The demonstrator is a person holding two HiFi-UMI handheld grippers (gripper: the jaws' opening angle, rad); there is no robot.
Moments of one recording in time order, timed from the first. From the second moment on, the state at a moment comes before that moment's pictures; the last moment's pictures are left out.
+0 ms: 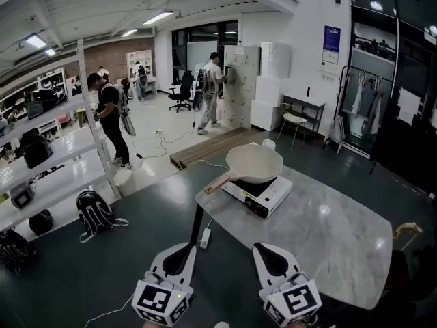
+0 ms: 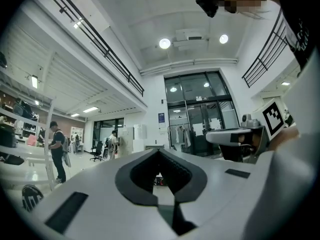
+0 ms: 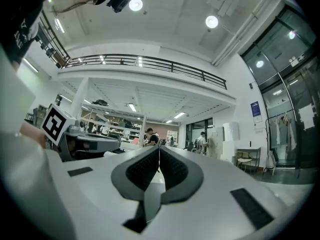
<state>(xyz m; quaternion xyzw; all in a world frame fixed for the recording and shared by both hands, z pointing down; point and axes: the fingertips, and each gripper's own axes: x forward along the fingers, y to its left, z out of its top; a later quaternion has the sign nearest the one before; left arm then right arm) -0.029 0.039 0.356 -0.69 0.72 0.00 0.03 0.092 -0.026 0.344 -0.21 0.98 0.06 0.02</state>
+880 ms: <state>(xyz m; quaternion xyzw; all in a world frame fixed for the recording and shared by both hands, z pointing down) -0.115 -0.099 0.387 -0.73 0.68 -0.03 -0.05 -0.007 -0.163 0.364 -0.20 0.98 -0.01 0.03</state>
